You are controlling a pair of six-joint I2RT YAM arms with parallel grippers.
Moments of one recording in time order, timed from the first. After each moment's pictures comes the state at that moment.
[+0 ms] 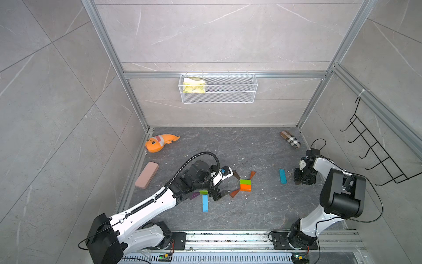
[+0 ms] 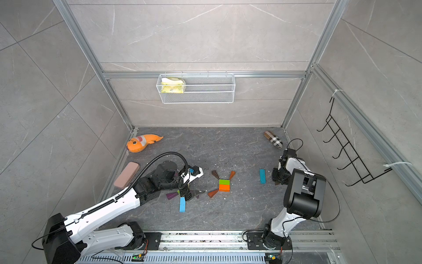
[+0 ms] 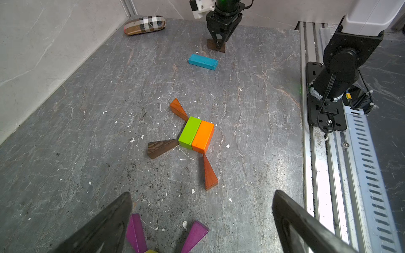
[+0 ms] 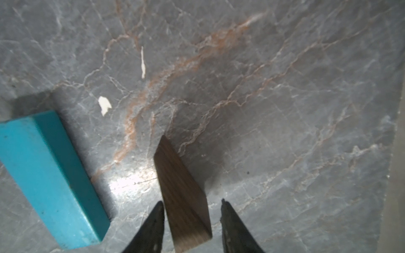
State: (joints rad) left arm -0.84 1.12 0.83 -0.30 0.36 0.35; right arm -0.37 1.70 1.03 -0.76 0.03 -0.07
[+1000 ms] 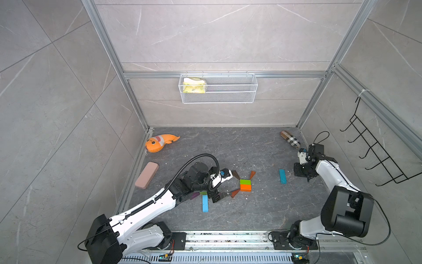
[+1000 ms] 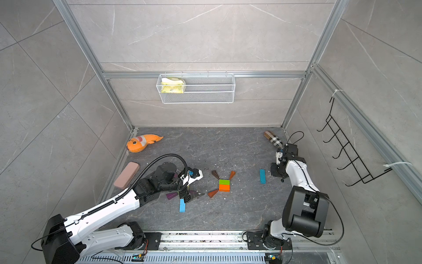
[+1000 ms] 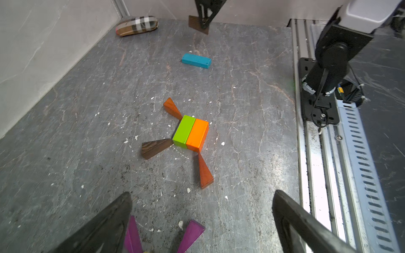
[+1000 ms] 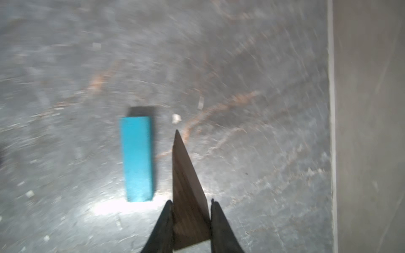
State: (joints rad) left arm -0.84 1.09 0.78 -0.27 0.42 0.38; right arm -0.27 1.46 1.03 -0.75 -0.05 -0.21
